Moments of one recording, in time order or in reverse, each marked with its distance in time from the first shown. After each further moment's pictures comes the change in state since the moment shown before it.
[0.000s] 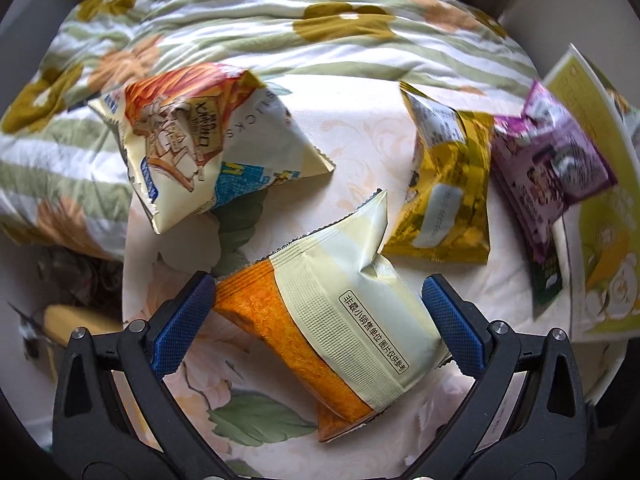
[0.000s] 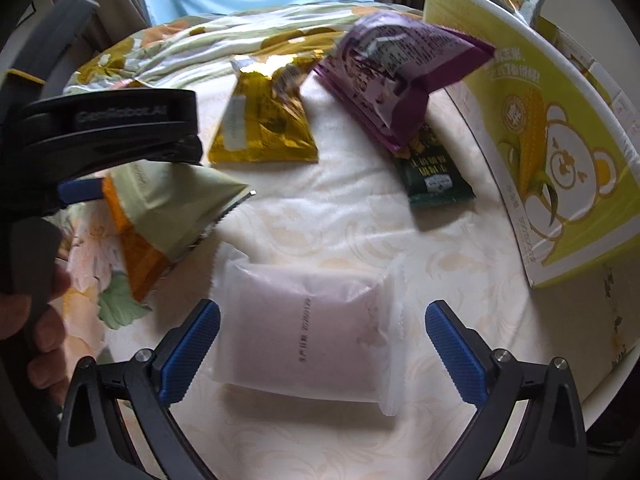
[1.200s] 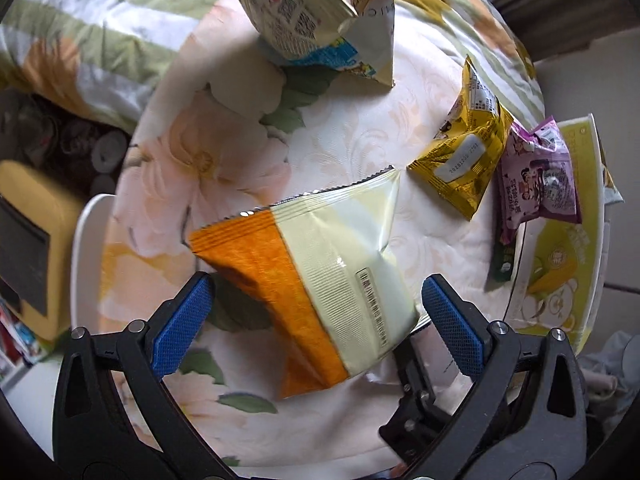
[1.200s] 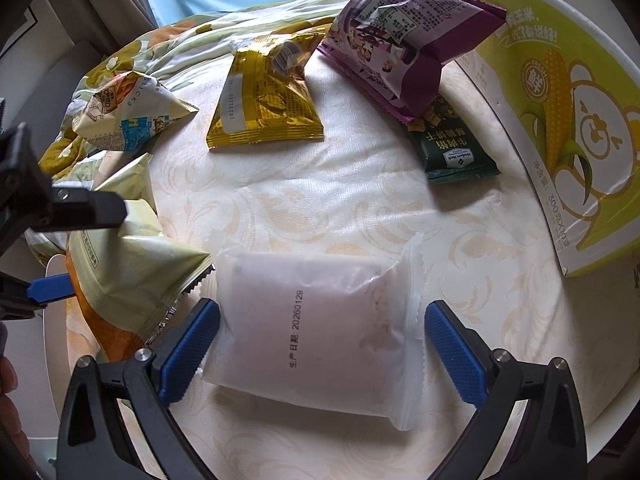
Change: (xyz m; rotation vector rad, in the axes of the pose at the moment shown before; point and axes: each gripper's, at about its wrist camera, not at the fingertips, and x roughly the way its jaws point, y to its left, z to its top) left arm -0.010 0.055 -0.055 -0.414 0.237 -0.221; right arm 0.017 -0.013 -0.008 0.016 0.014 0.097
